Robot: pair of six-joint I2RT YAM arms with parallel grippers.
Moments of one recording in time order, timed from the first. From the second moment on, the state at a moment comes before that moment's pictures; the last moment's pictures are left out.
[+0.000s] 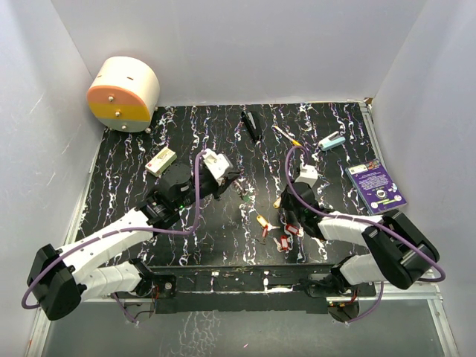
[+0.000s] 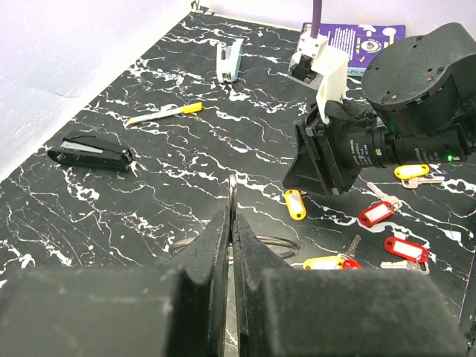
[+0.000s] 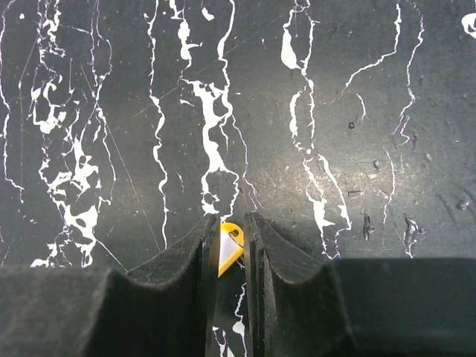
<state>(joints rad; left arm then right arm) -0.80 1.08 0.75 0.22 0.19 0.17 0.58 1.34 0.38 0.40 0.40 0.55</state>
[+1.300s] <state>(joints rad) -0.79 1.07 0.72 0.24 0.20 0.17 0.59 1.43 0.31 0.60 0.45 0.52</state>
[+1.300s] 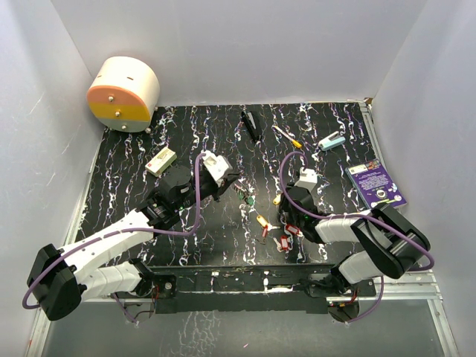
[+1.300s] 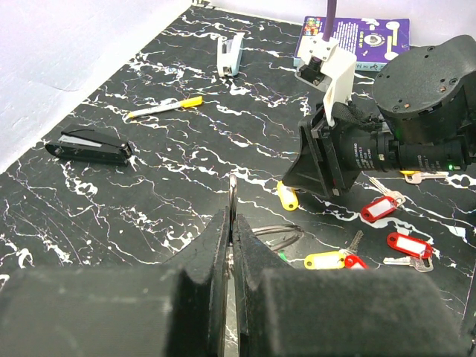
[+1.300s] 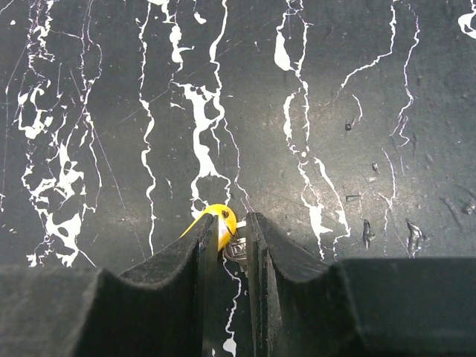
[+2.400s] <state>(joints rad) -0.79 1.08 0.70 0.27 0.22 0.24 0.60 1.29 0.34 0.61 0.40 0.48</state>
